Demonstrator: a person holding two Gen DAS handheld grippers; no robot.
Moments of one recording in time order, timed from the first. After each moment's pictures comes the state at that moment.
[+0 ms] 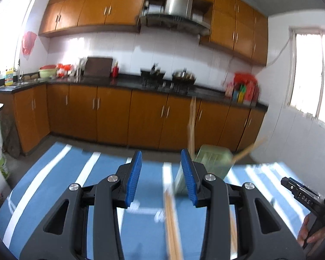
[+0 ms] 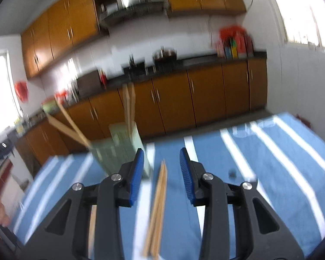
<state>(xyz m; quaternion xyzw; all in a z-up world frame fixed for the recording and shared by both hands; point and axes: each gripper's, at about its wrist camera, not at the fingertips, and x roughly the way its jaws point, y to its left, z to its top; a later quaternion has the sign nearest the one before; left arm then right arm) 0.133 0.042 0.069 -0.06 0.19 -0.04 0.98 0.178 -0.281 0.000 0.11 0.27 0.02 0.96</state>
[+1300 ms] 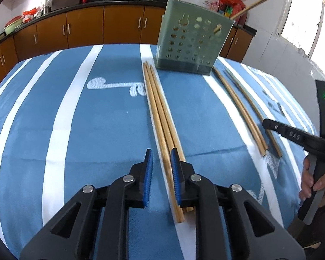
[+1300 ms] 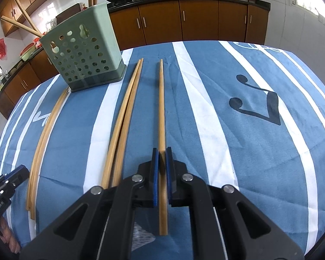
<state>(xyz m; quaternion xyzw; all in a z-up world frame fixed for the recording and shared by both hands) 0.136 0.008 -0.096 -0.02 0.43 -0.13 0.90 0.200 -0.262 -0.113 0.08 0.44 -0.01 0.89</state>
